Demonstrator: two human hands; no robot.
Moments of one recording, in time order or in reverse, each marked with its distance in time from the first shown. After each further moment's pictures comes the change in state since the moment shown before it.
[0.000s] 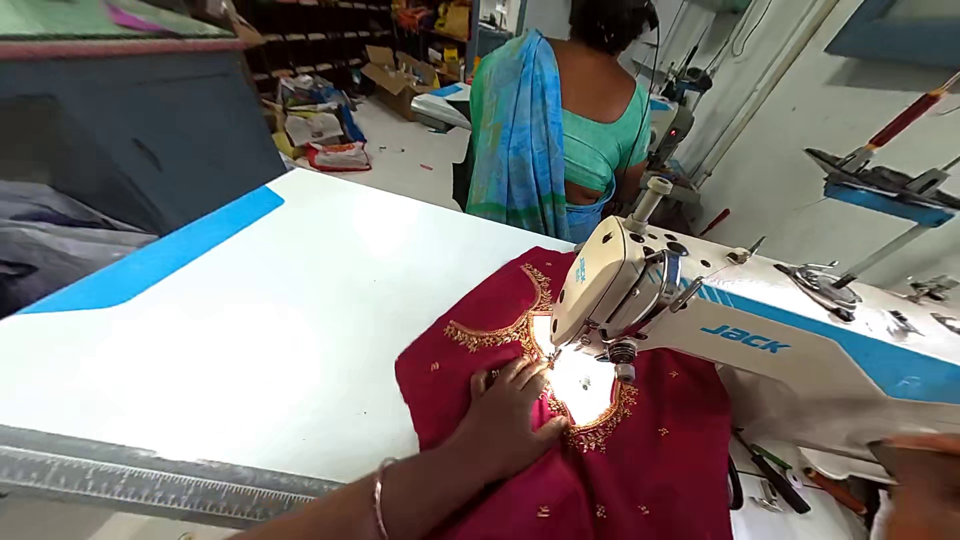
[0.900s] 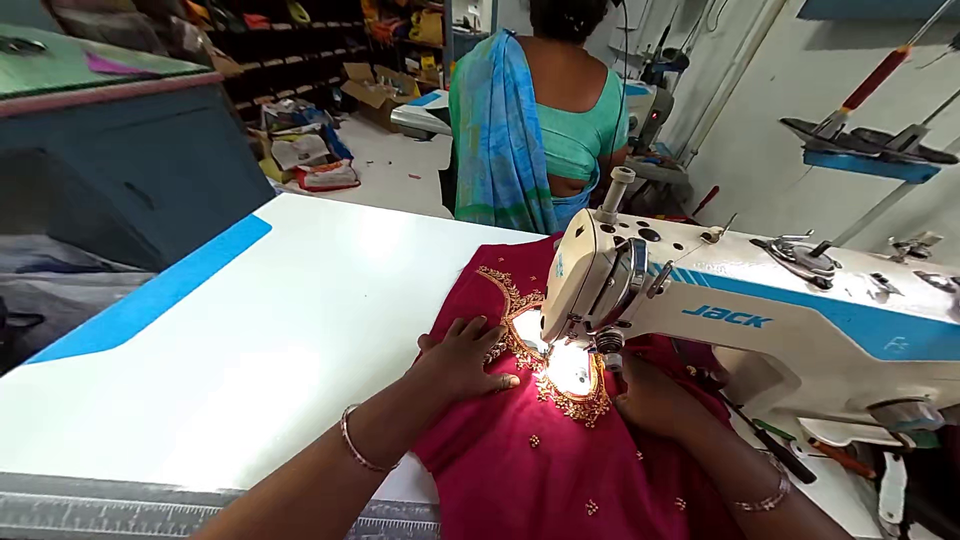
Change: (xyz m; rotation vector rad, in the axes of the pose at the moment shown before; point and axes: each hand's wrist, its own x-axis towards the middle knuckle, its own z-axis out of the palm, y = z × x) left_hand 0.025 -0.031 -0.070 0.253 -0.144 -0.241; right_hand 0.030 -0.040 0.158 -0.265 -1.152 0.148
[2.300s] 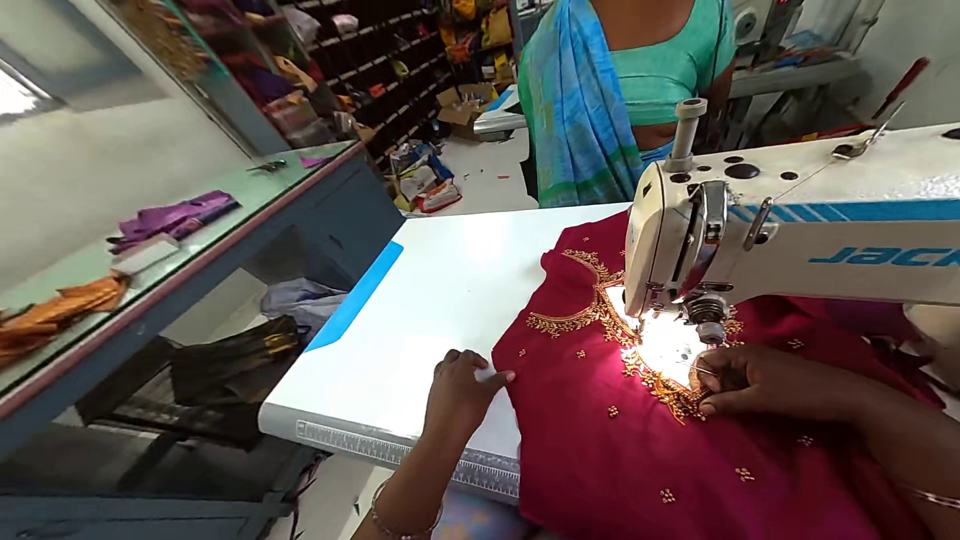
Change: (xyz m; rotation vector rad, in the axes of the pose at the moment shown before) left_hand -0.091 -0.052 0.027 -0.418 0.421 -0.473; right_hand 0.017 0.028 0.007 0.532 -0.354 -0.415
